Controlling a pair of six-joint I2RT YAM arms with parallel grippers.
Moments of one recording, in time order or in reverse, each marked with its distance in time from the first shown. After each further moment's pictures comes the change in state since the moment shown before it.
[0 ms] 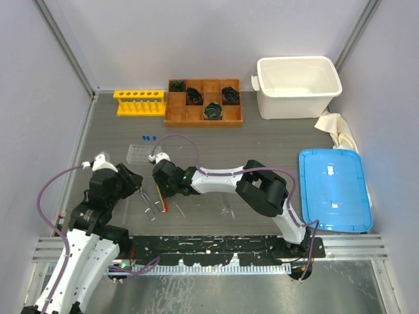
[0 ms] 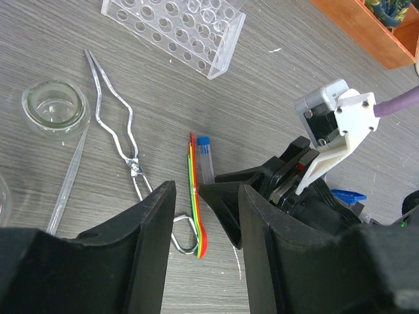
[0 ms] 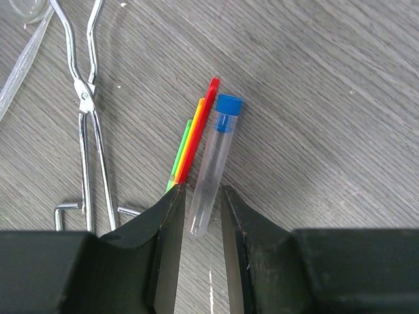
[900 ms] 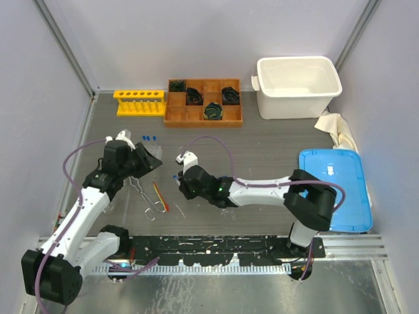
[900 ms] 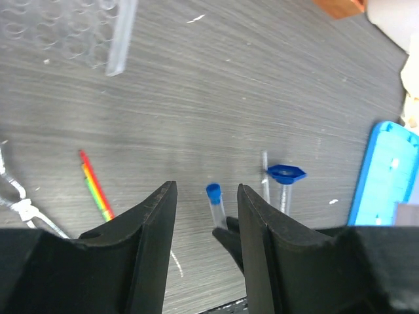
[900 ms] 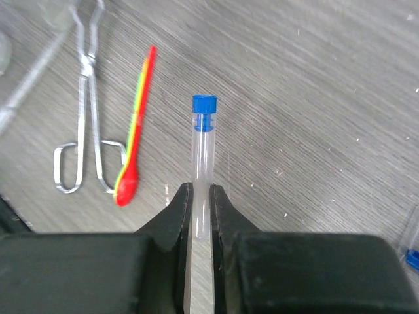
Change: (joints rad) left arm 0.000 0.427 0.130 0.221 0.262 -0.016; right arm 0.000 -0.381 -0.442 0.206 0.127 -0.019
